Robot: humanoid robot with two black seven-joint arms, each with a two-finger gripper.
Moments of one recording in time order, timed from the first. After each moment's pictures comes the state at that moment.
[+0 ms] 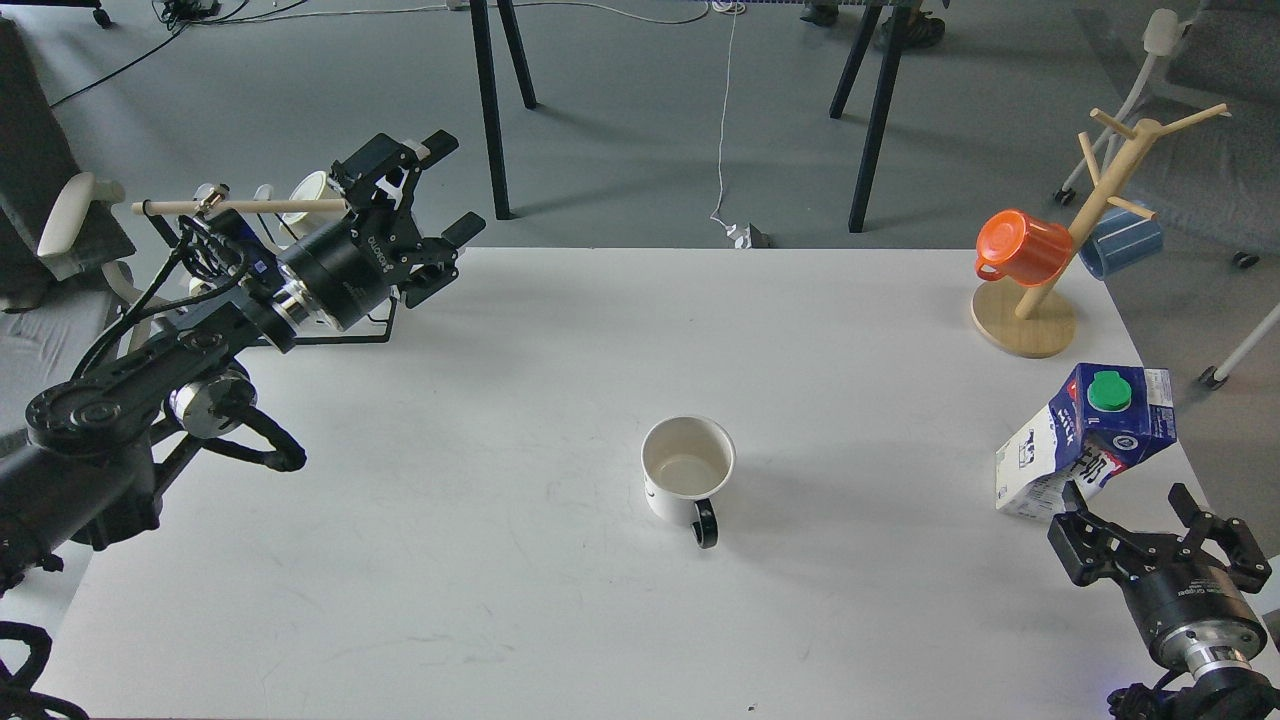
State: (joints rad) left arm -0.67 0.48 -0.63 -0.87 0.56 -0.49 -0.49; right arm -0.06 -0.71 0.70 1.43 0.92 0.49 0.49
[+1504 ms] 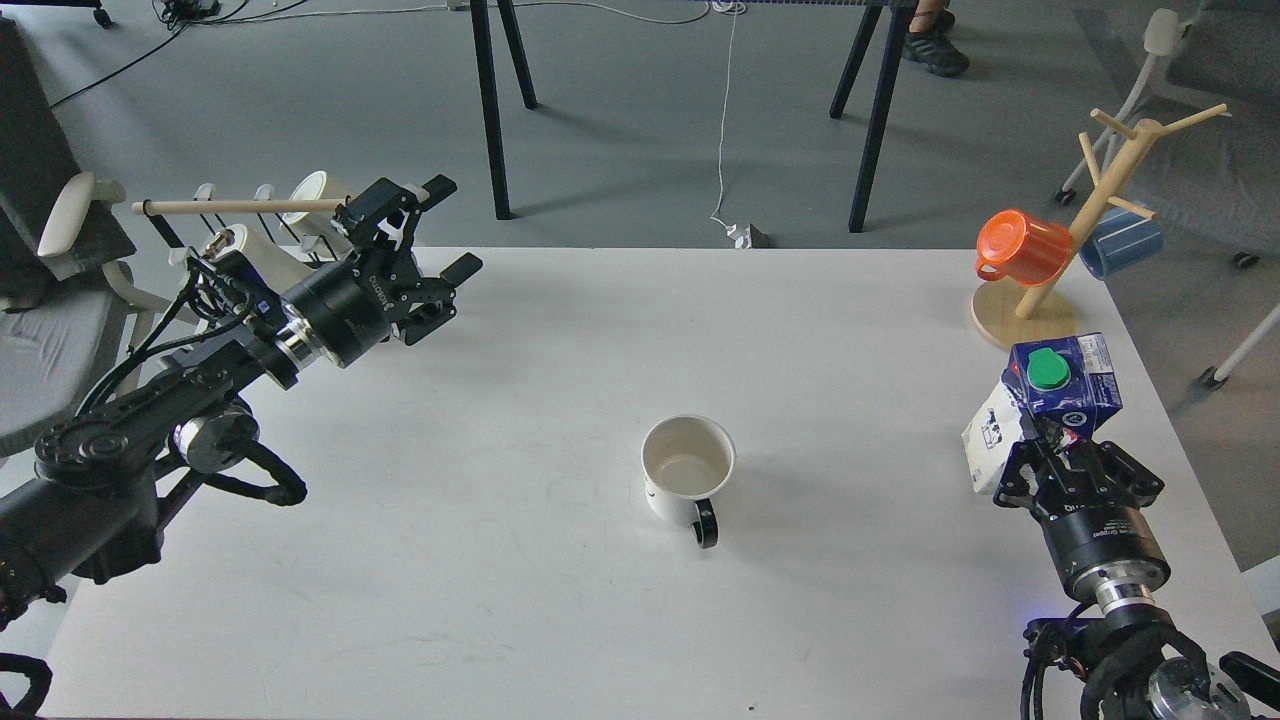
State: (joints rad) left arm -0.61 0.47 -0.63 -0.86 0.56 -0.49 -0.49; right arm 0.07 -0.55 0.71 1.39 0.80 0.49 0.49
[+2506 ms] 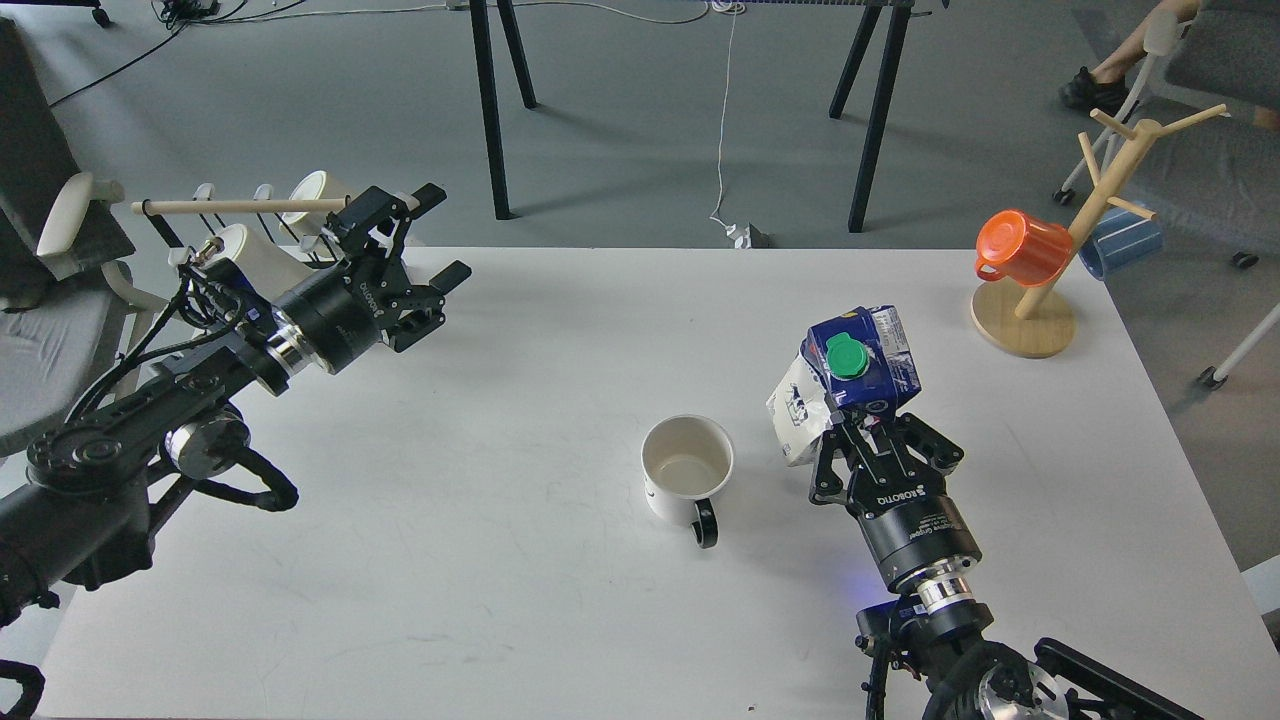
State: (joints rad) left arm -0.60 0.47 -0.63 -0.85 0.56 -0.49 -0.49; right arm 0.11 -0.28 0.60 1.40 0.53 0.49 0.49
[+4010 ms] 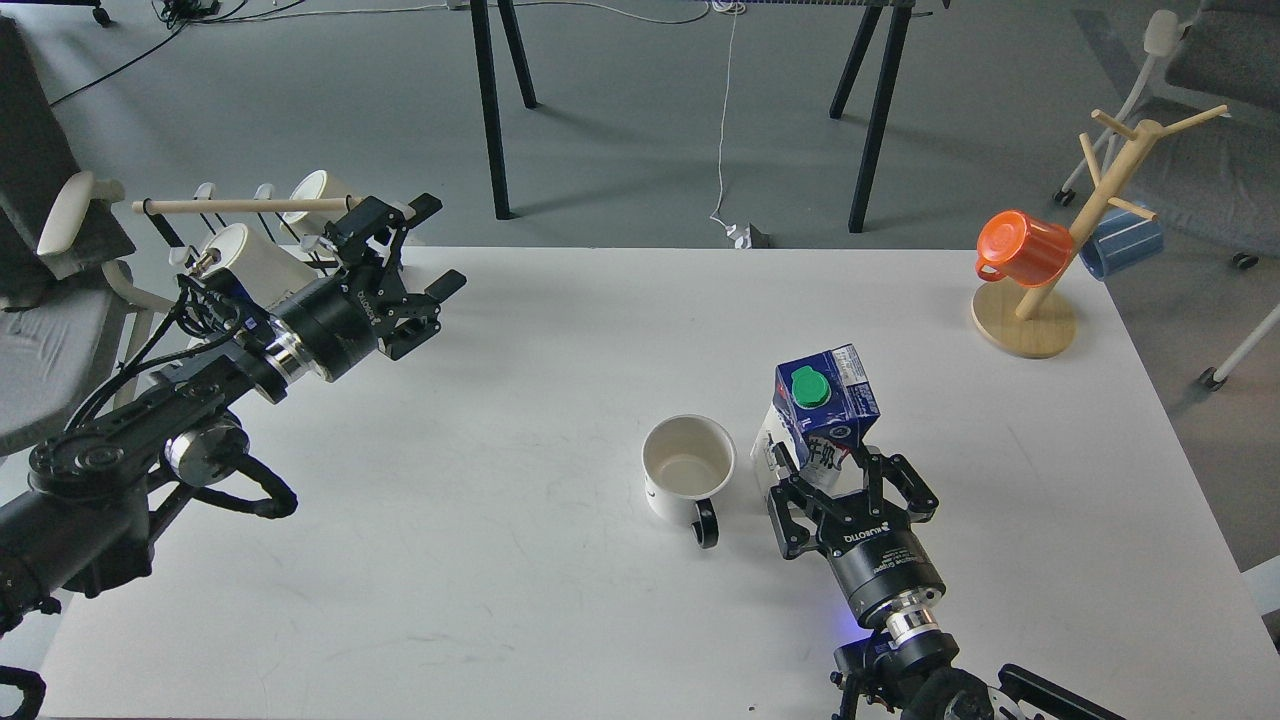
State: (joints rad) left arm -0.59 0.47 -0.63 -0.82 0.56 -0.49 -0.49; right arm 0.10 -0.22 0.54 1.31 0.53 0.49 0.49
